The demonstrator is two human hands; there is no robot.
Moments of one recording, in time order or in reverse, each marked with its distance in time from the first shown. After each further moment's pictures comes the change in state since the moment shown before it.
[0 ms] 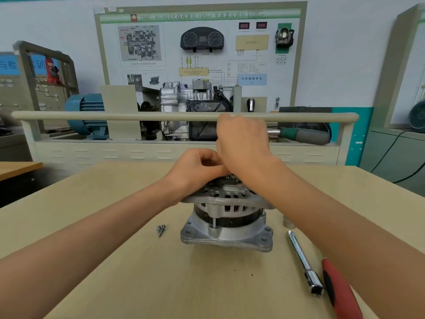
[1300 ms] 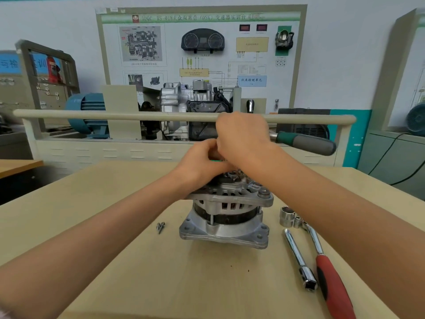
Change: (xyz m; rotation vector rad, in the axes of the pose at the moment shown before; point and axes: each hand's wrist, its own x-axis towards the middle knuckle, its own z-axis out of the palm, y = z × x) left_hand 0.002 0.017 0.009 0.118 0.053 0.024; right_hand 0.006 0.002 -0.013 -0.143 -0.143 -0.059
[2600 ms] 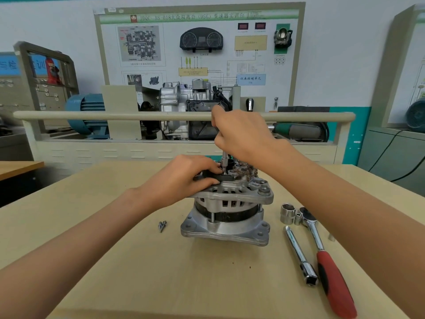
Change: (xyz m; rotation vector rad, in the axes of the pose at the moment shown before) left_hand -0.017 -0.033 -0.031 0.585 -0.127 0.574; right_hand 0.000 0.011 0.001 0.142 0.063 -0.153
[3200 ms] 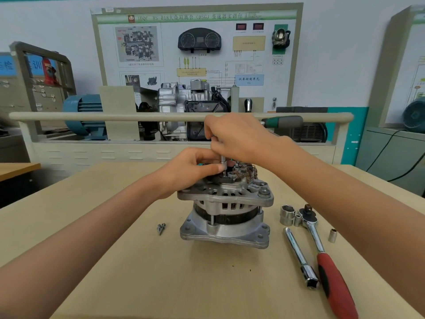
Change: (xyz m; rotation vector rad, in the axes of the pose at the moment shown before) left_hand 0.022 0.001 0.000 -0.716 -0.101 -0.399; right_hand 0.006 0.005 0.003 0.042 -0.029 -0.170
